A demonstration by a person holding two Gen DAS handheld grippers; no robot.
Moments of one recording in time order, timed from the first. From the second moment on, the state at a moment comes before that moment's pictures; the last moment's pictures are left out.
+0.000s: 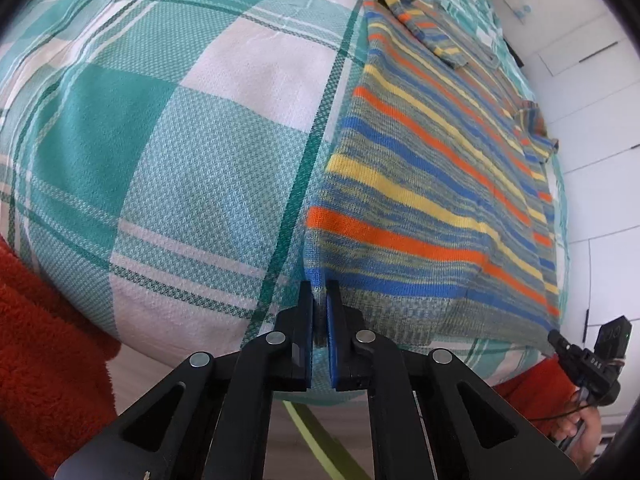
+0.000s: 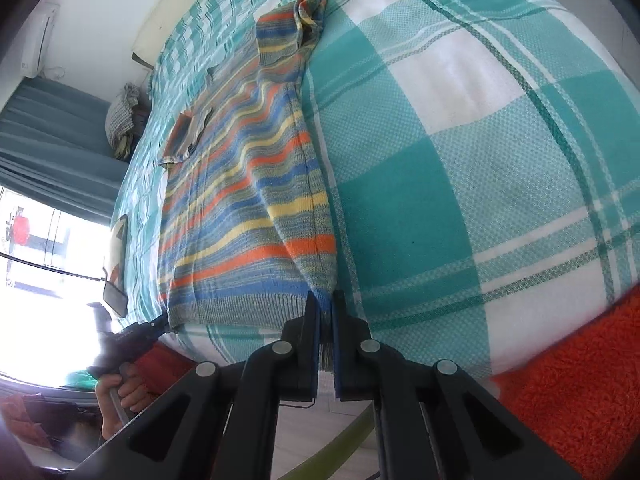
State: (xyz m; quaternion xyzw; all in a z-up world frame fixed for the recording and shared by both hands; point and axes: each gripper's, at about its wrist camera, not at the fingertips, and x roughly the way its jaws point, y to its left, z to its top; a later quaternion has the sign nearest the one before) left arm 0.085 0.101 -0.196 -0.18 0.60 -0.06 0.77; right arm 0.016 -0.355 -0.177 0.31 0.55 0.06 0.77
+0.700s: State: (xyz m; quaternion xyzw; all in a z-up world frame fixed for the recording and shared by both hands) left arm 0.081 0.089 -0.198 -0.02 0.59 0.00 0.80; right arm 0.028 -0.343 -0.213 0.24 0.61 0.00 0.75
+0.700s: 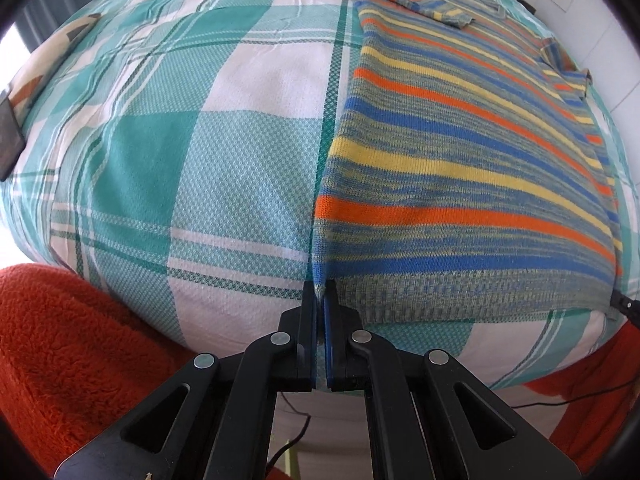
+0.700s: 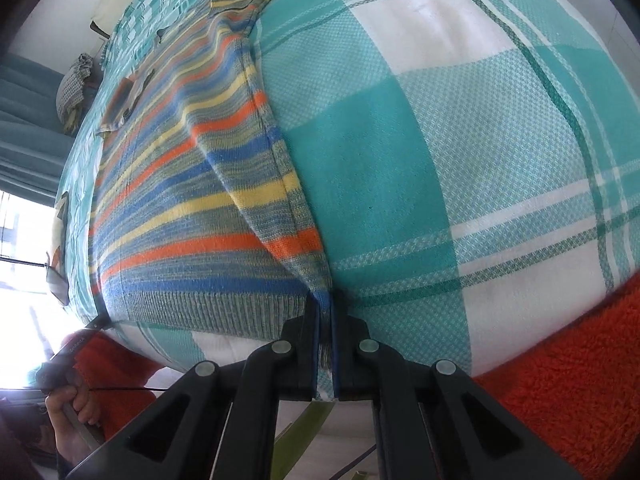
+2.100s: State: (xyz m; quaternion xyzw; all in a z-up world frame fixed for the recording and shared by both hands) left arm 0.075 0.134 -0.163 -0.08 0.51 0.13 0.84; right arm 0.332 -0.294 -0.185 -0.11 0.50 0.14 0.85
